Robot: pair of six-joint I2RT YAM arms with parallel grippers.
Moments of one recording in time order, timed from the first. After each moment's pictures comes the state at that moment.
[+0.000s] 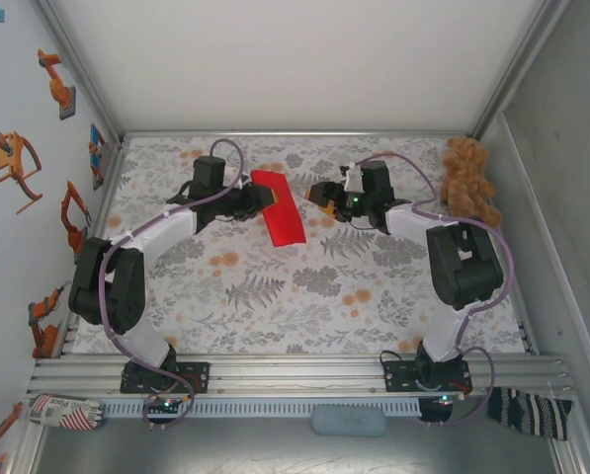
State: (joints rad) left arm -0.41 1.66 1.10 -0.08 0.71 -0.80; right arm 0.34 1.83 1.09 0.19 -0.78 0.80
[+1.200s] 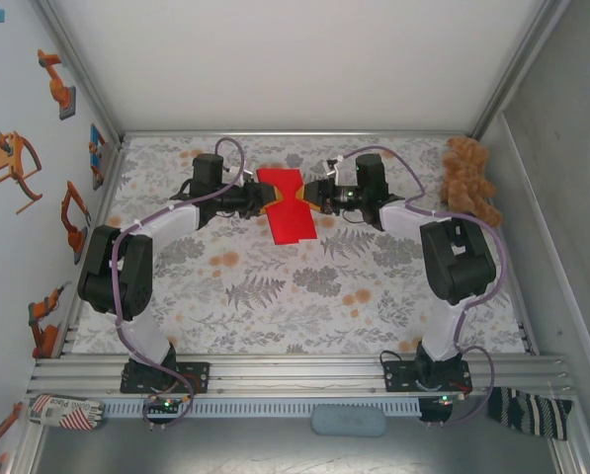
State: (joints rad) left arm -0.38 1.76 1.13 0.01 0.93 -0.87; right arm 0.37 1.88 1.14 0.30 -1.00 0.85
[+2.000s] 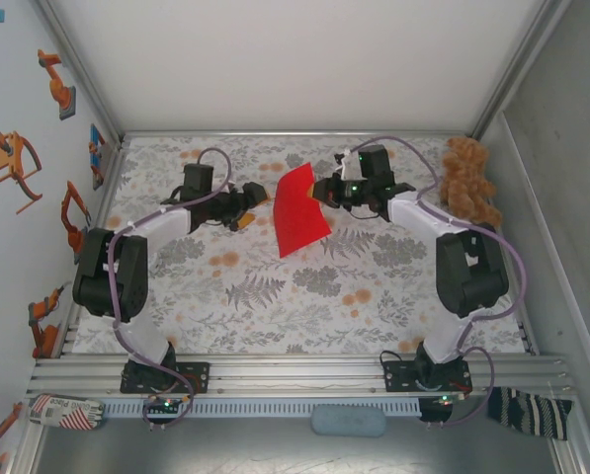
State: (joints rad) left arm -0.31 1.72 1.04 -0.07 0.70 -0.84; right arm 0.36 1.76 1.25 -0.12 -0.78 0.67
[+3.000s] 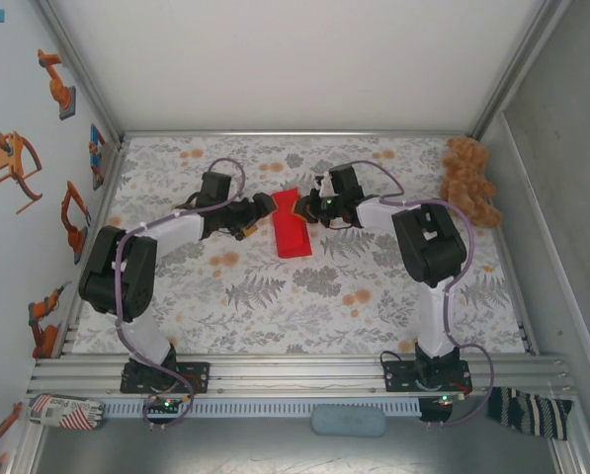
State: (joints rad) left arm -0.43 1.76 1.06 -0.14 0.47 -0.87; right arm 0.45 2.10 1.29 0.08 -0.70 0.91
